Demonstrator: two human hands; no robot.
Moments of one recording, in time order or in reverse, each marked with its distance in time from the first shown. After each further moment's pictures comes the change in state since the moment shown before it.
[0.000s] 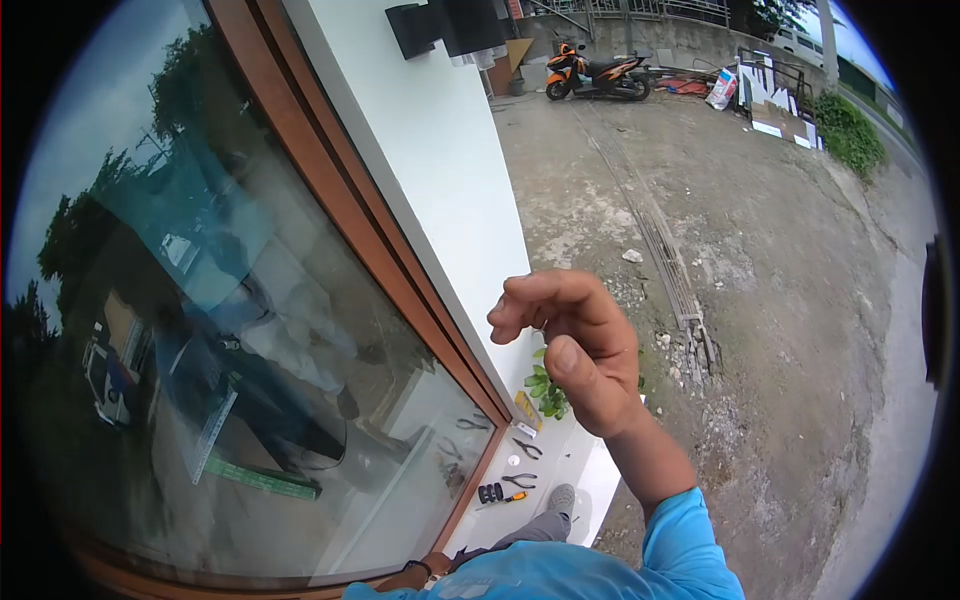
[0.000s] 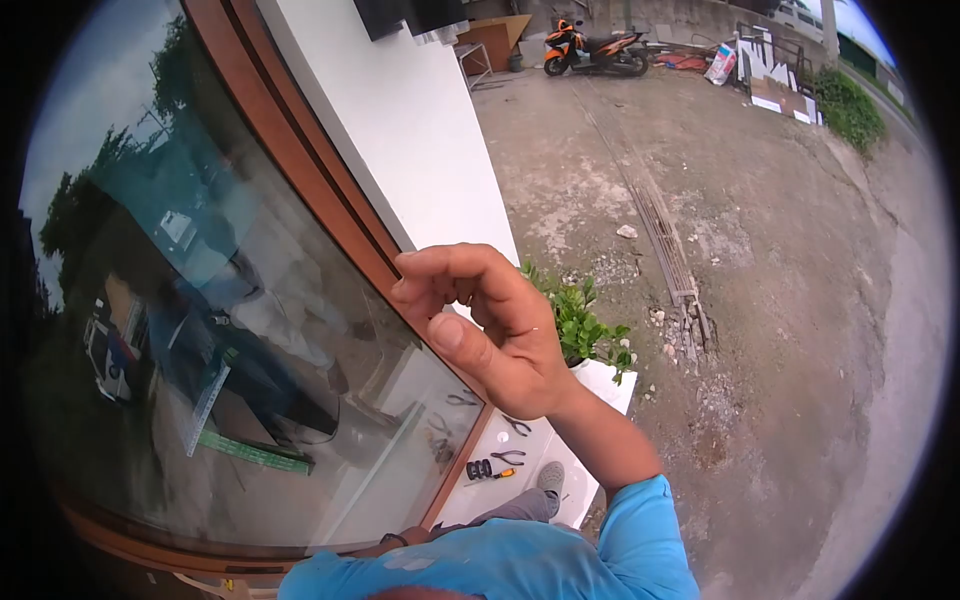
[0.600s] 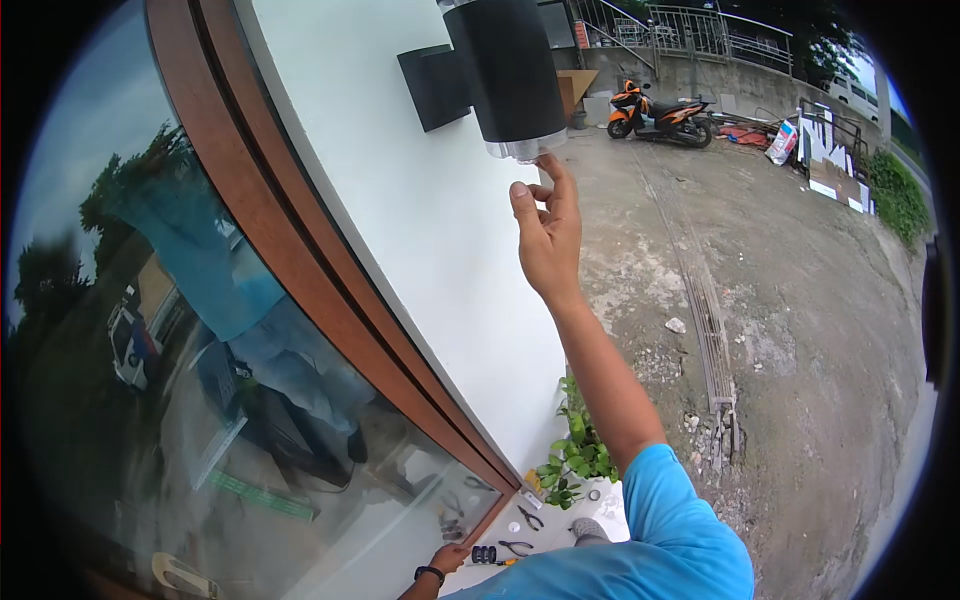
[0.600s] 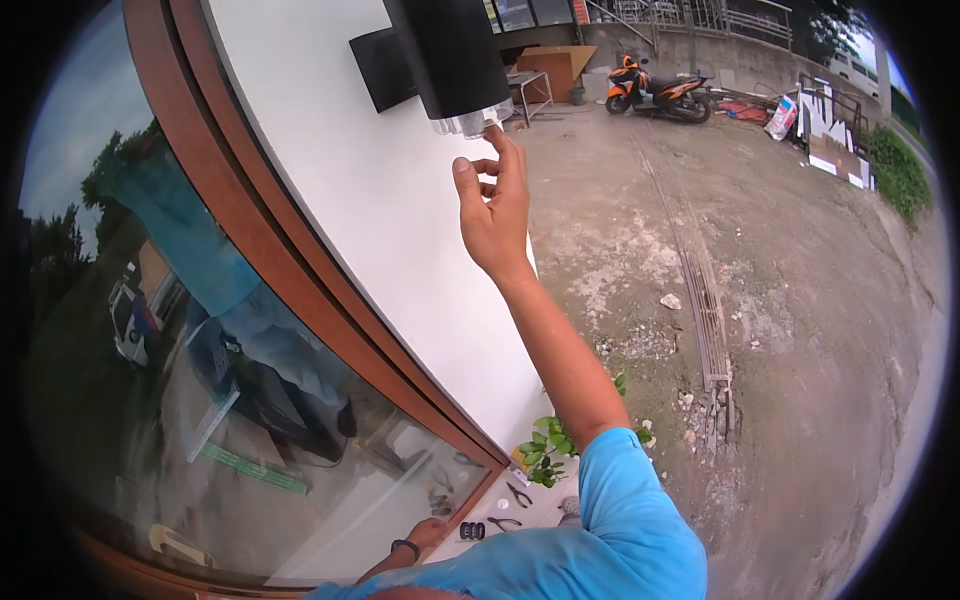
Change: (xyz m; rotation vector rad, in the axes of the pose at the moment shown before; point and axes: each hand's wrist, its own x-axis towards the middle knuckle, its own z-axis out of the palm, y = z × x) left_hand 0.041 0.160 -0.195 -0.888 0.467 0.019; right_hand 0.272 0.225 -0.147 -0.405 0.343 -0.141
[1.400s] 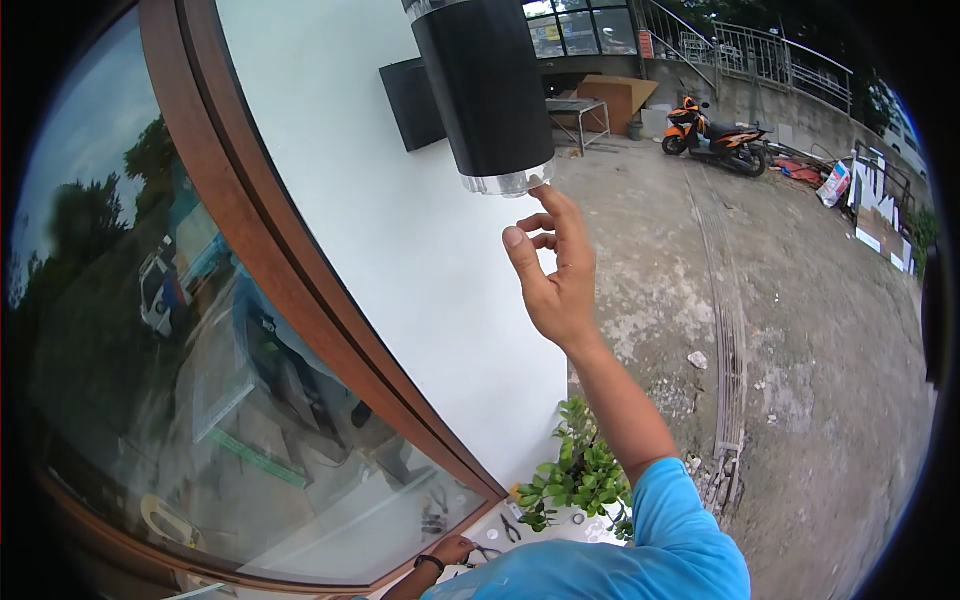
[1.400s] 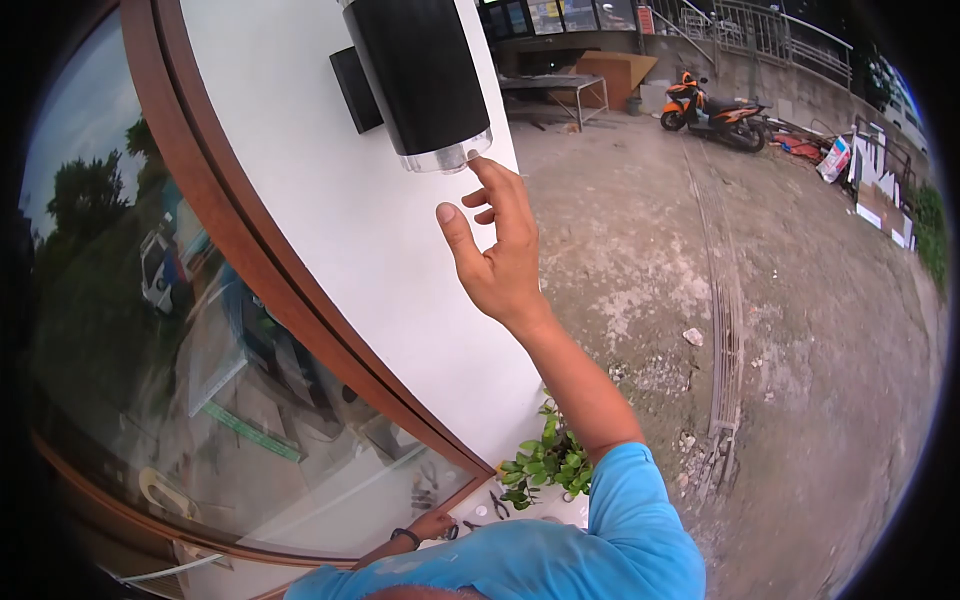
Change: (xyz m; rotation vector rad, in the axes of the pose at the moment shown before) left_hand 0.015 0.098 0.078 0.171 0.004 0.152; right_hand 0.028 0.016 -0.048 0.035 -0.184 -0.147
